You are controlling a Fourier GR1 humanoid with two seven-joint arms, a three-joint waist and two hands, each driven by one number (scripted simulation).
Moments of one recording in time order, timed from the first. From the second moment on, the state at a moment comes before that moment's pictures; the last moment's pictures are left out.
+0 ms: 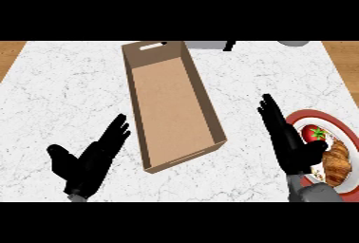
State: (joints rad) left arm 0.03 0.28 -0.35 -1.66 0.39 0.15 0.20; right arm -0.11 -0.33 0.32 -1.50 -0.33 -0.26 -0.07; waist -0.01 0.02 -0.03
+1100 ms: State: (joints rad) left arm 0.03 0.44 -0.20 -1.55 0.08 0.29 0.07; right arm 0.05 -0.73 -0.06 -1.30 0.01 -0.68 0.05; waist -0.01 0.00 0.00
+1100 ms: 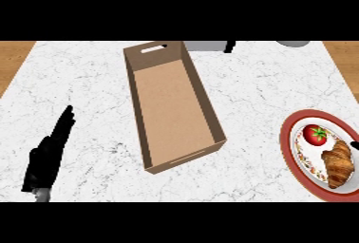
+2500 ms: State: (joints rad) left arm 0.01 0.38 -0.15 -1.57 0.00 0.24 0.12; right arm -0.09 -0.85 0.20 -1.49 0.18 0.02 0.97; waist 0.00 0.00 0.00
